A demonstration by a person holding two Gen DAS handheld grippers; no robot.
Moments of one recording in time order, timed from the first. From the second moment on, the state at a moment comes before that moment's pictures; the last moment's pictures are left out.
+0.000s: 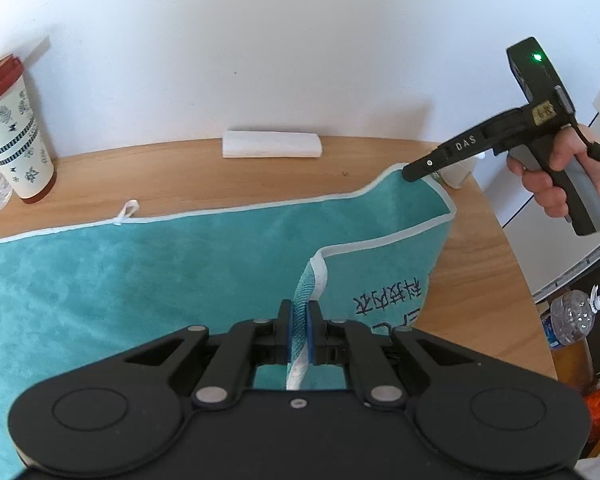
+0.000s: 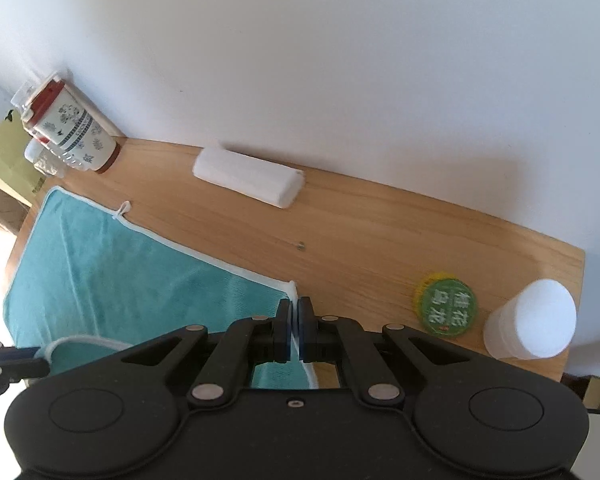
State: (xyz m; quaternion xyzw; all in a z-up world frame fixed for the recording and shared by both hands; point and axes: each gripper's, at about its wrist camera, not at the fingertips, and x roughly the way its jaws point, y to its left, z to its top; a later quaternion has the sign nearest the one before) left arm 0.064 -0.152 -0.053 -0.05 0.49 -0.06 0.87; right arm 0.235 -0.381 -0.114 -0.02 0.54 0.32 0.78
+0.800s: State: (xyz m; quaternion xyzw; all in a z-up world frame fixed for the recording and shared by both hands) left arm 0.120 -0.063 -0.067 -0.03 0.48 -0.07 0.87; right arm 0.257 -0.335 -0.121 -0.05 0.61 0.15 0.78
